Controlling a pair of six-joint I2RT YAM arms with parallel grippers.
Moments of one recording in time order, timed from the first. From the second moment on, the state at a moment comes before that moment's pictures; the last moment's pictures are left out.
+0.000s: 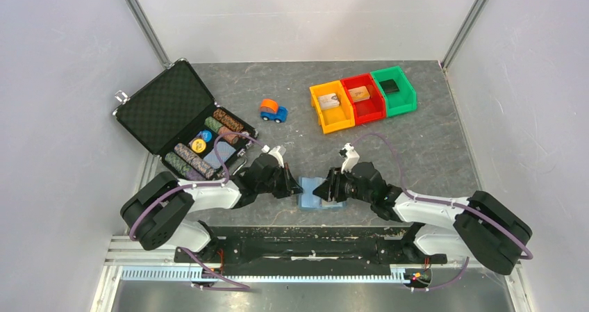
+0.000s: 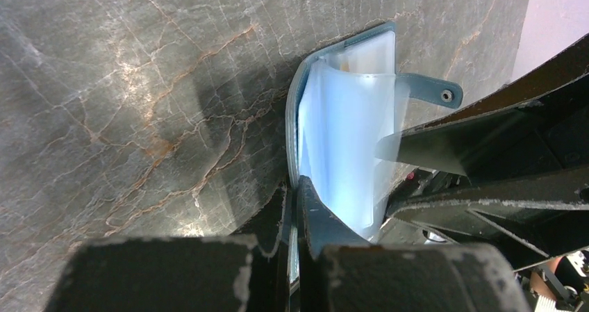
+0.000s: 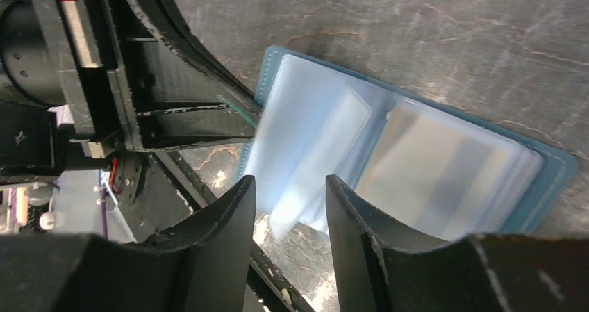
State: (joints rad) left arm -0.79 1.42 0.44 0.30 0.22 -0.93; right arm 0.81 1.20 0.30 0.40 -0.16 0.72
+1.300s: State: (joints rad) left arm -0.80 1.37 0.43 0.24 0.18 -0.96; right arm 0.81 1.12 0.29 0.24 -0.06 0.62
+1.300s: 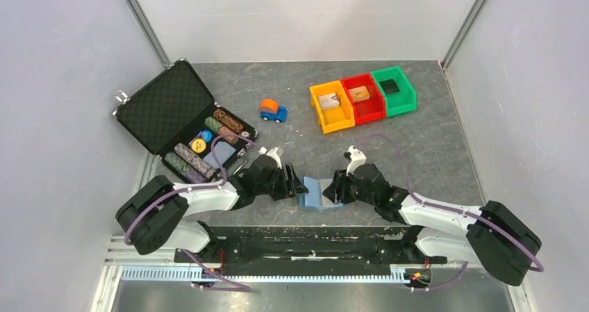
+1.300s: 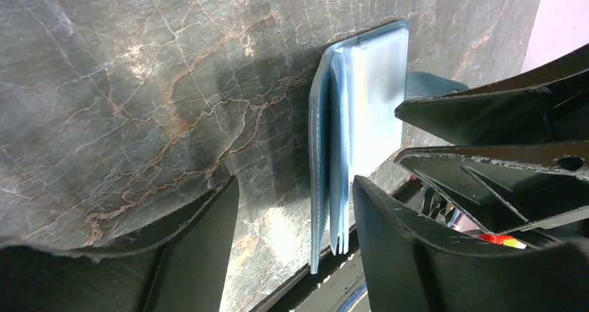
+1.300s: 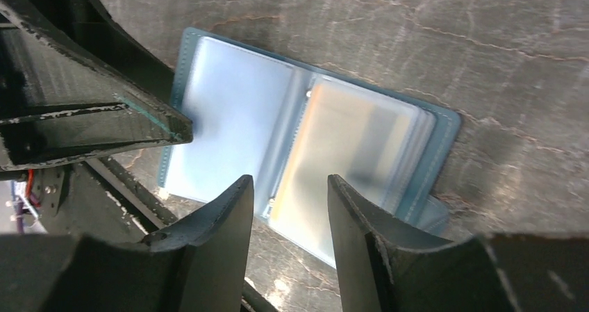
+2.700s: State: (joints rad) left arm -0.80 1.41 0.42 0.34 0.23 -0.96; right arm 0.77 1.10 0.29 0.21 -0.03 0.60
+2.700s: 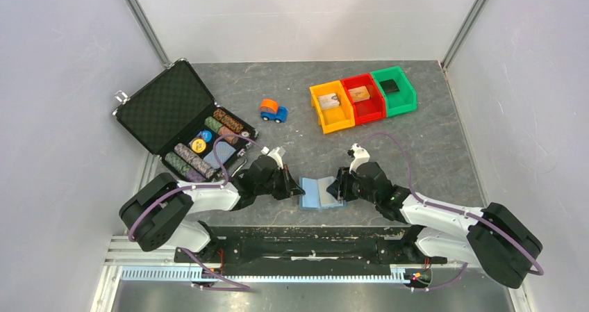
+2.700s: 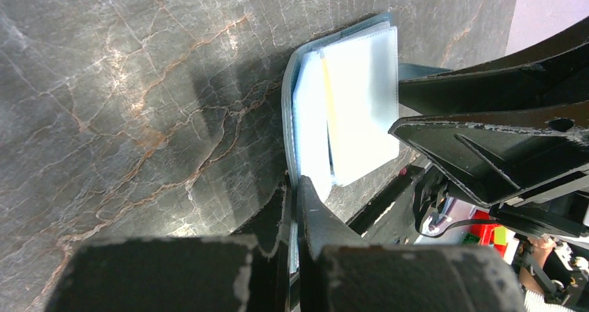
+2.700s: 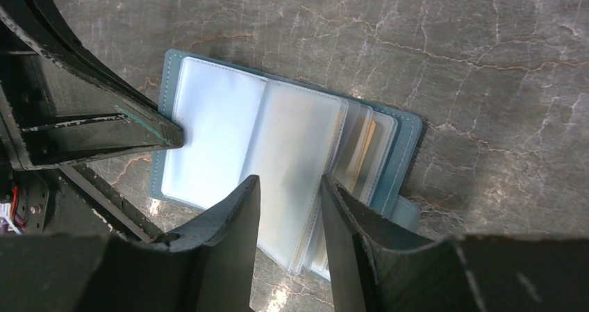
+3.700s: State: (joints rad) left arm -0.80 1.41 0.41 0.36 0.24 -0.96; right arm 0.77 1.14 0.28 0.35 -0.21 0.63
